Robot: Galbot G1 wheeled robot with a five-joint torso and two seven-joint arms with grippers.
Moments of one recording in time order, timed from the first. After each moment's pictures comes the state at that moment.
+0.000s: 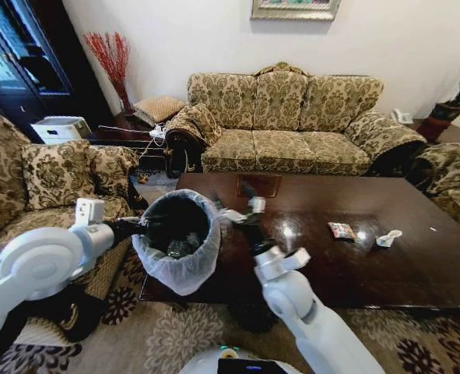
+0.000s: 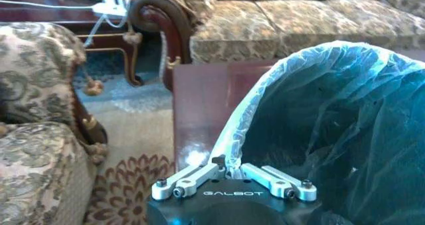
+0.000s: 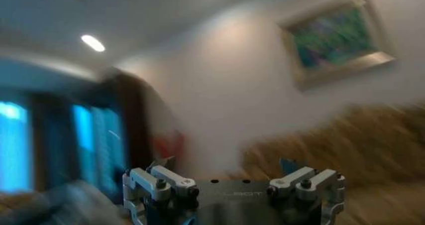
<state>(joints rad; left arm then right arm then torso) 1.61 -0.35 -1.08 -2.37 -1.67 0.68 -0.59 -1.25 1.20 0.14 2.19 0.43 0.08 0.19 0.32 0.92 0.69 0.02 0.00</state>
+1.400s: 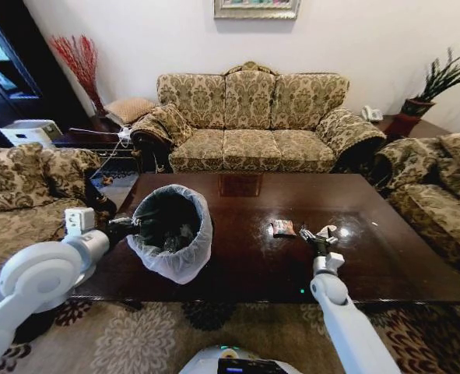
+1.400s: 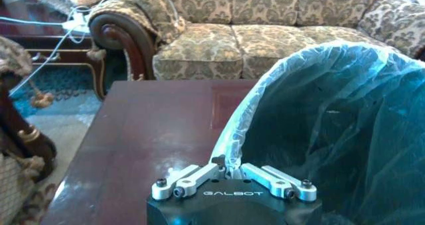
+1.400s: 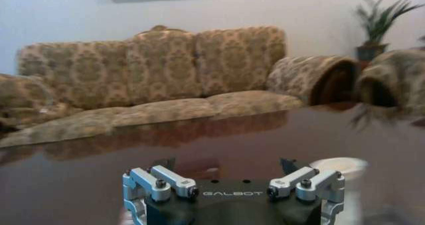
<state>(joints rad) 1.64 -0.47 -1.04 -2.40 -1.49 0.61 -0.56 -1.10 1.18 0.45 1.50 0.52 0.11 0.16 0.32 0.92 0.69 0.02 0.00</state>
